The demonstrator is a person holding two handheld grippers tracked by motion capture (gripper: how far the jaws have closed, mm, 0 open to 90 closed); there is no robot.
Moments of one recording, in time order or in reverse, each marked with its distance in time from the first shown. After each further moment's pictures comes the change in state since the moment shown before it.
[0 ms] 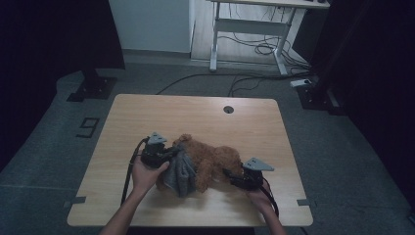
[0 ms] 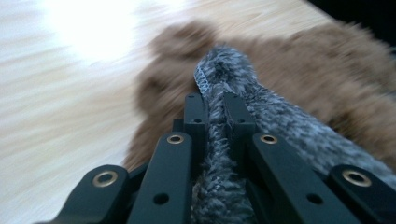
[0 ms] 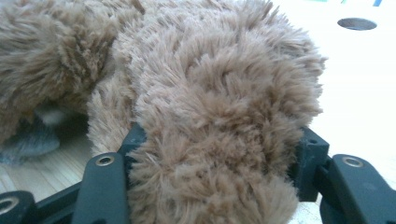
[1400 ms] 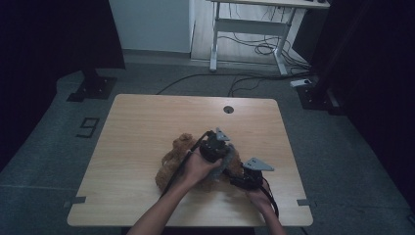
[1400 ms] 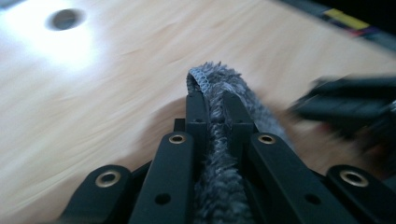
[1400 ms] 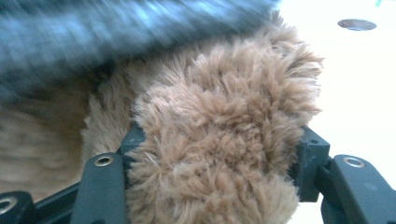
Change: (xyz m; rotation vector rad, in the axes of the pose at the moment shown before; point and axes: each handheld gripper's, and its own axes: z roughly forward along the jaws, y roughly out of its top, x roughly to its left) left arm -0.116 0.078 0.085 0.086 -0.067 0.262; right arm -0.001 -0.001 0.002 -0.010 -0.001 0.003
